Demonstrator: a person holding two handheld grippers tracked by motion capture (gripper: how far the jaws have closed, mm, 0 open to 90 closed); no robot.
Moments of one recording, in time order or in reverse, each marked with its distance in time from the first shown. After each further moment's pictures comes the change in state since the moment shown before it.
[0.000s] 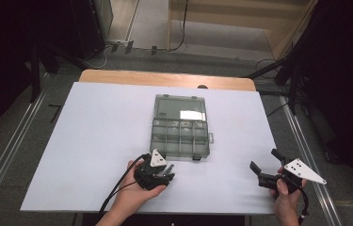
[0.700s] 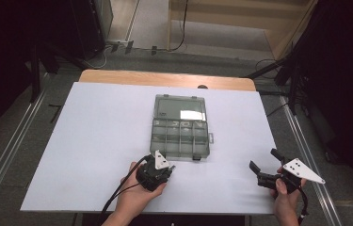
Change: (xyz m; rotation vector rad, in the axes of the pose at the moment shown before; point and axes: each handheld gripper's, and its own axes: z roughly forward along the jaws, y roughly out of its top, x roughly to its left) left arm -0.006 0.002 0.002 0.018 0.058 0.022; right arm 0.002 0.000 0.002 0.009 -0.011 -0.006
